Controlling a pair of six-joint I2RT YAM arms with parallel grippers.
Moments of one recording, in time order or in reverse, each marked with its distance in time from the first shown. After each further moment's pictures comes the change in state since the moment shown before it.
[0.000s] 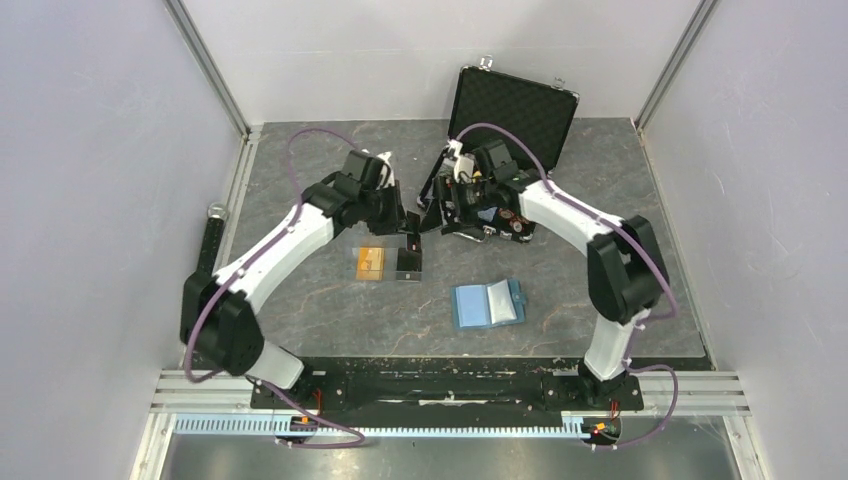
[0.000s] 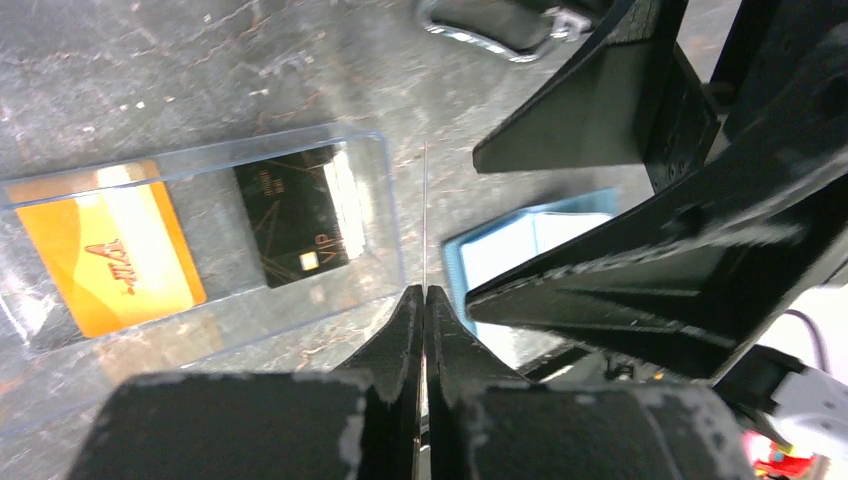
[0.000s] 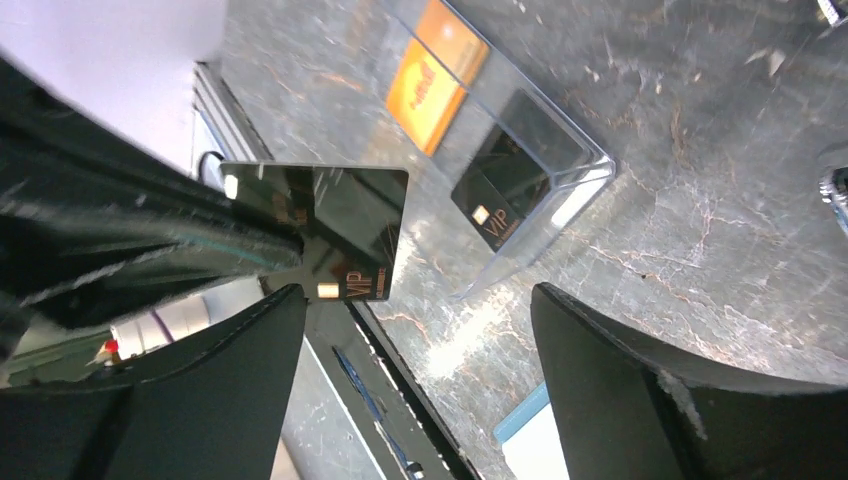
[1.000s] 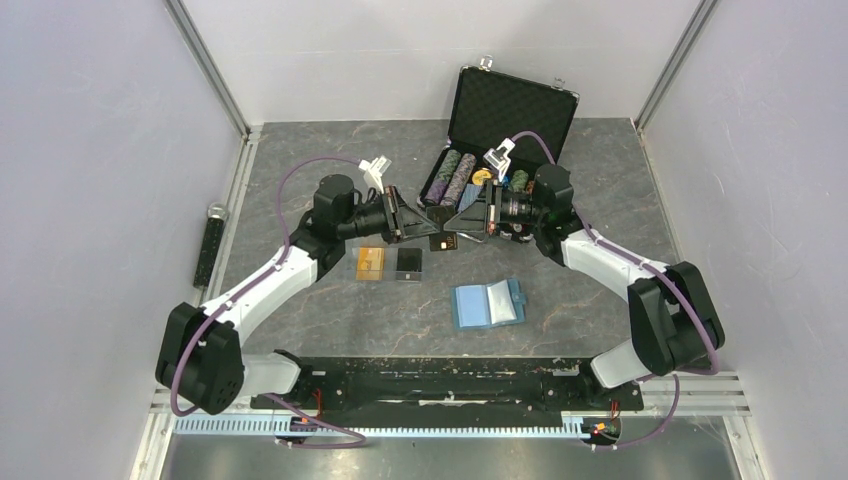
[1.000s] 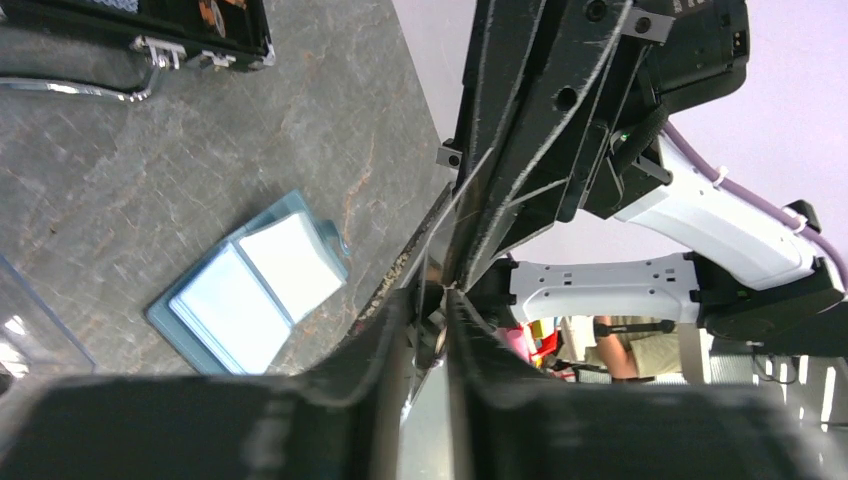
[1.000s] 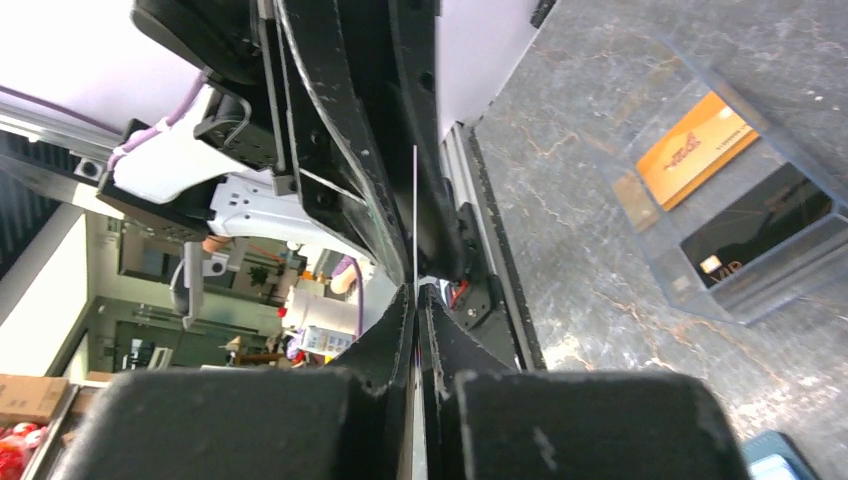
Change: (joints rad) left arm 0.049 -0.254 -0.430 0.832 0.522 -0.369; right arm -0.123 -0.396 -0.557 0.973 -0.338 0.554
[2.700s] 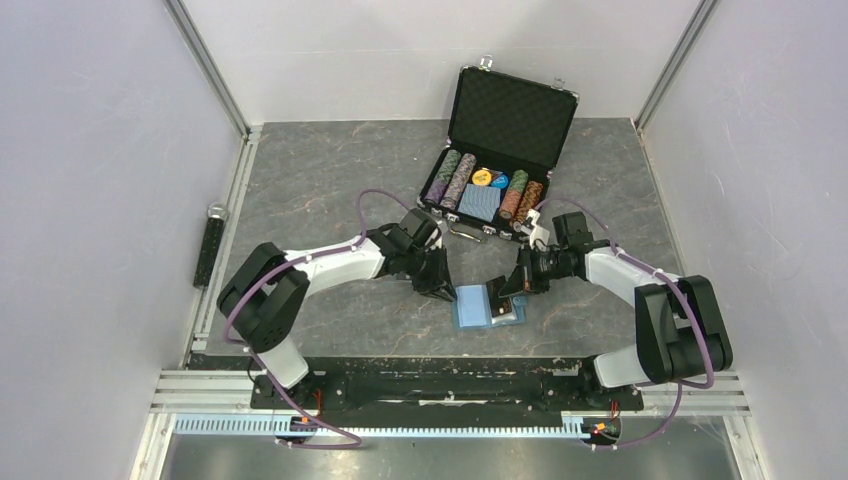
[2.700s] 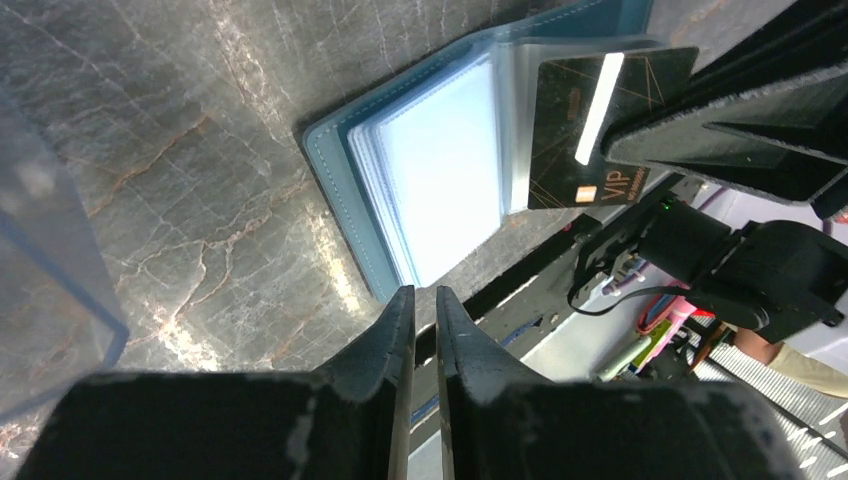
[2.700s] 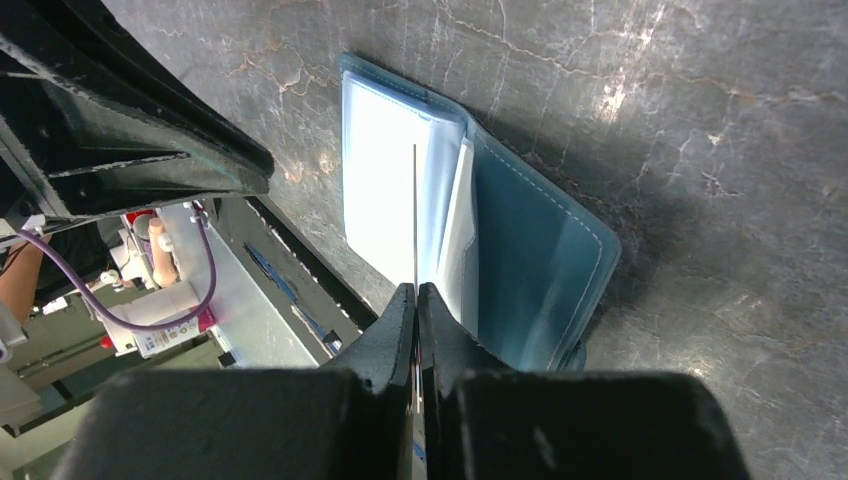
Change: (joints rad) left arm -0.304 0.387 0.131 -0.484 -0.295 0.122; right arm -0.212 -0.066 -0.211 -0.917 0.262 -0.724
